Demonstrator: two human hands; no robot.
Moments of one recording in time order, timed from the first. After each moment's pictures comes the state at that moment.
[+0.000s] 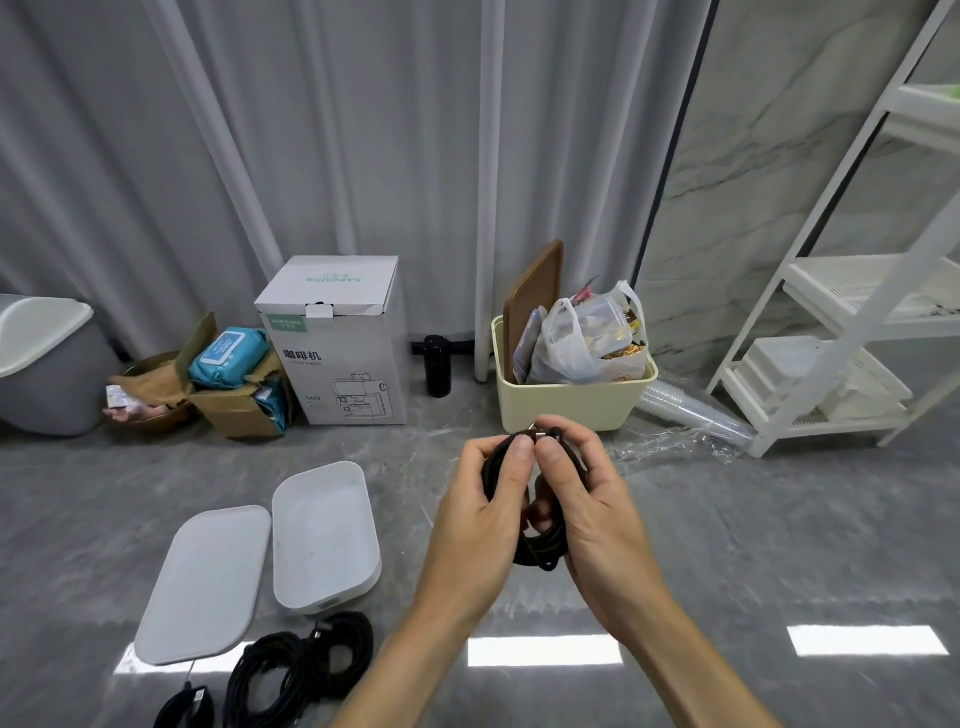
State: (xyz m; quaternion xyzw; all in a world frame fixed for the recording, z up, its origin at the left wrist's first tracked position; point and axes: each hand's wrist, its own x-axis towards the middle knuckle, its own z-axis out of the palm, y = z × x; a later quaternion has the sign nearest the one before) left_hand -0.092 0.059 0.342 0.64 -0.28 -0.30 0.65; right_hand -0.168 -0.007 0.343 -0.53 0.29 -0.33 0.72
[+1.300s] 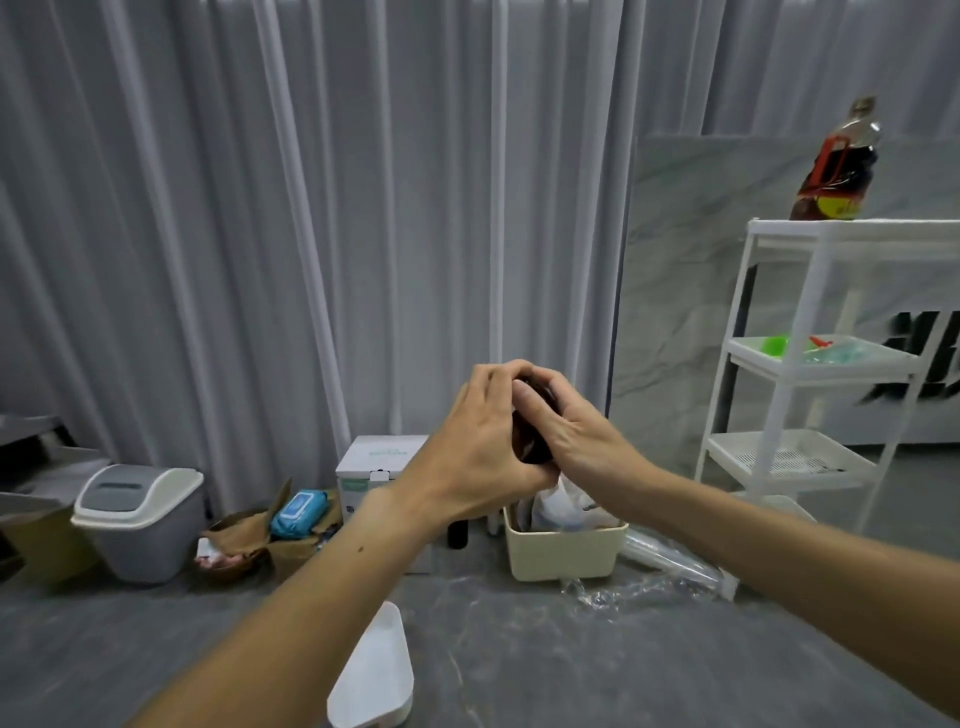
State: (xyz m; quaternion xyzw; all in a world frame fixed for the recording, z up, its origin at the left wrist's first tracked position) left_hand -0.127 0.182 0.632 0.67 -0.63 0.05 0.39; right_hand -0.233 0.089 0.634 -0.74 0.12 -0.32 0.58
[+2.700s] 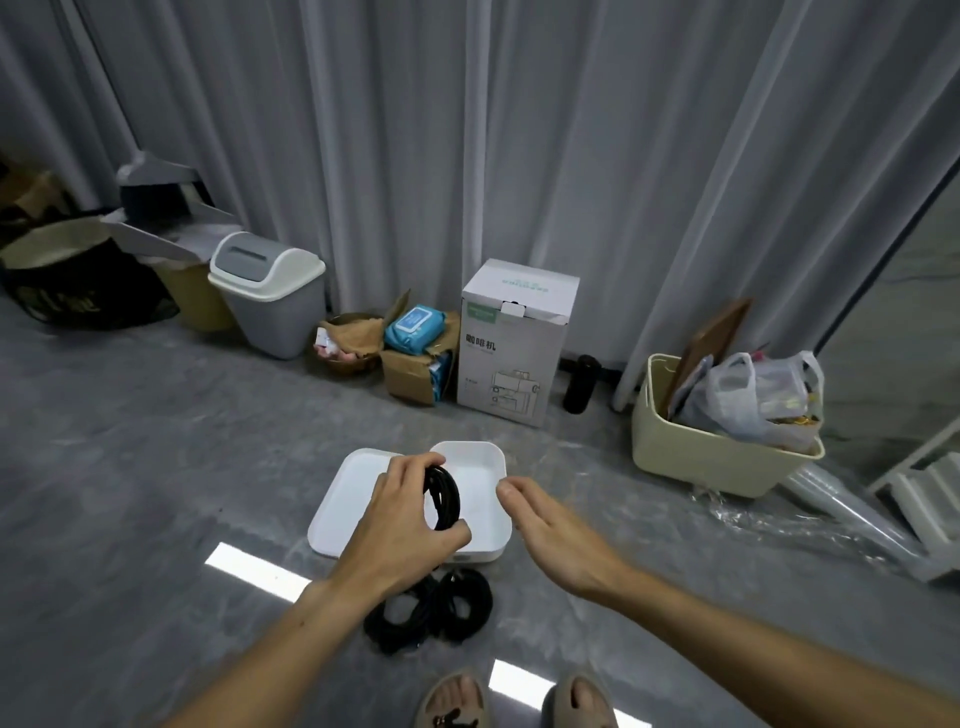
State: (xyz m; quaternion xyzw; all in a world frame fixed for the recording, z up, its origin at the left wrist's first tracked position) left_hand 0.056 0.281 0.283 0.87 -0.30 -0.10 0.39; right_hand -0.052 0.120 0.316 -0.85 0.20 0.06 0.48
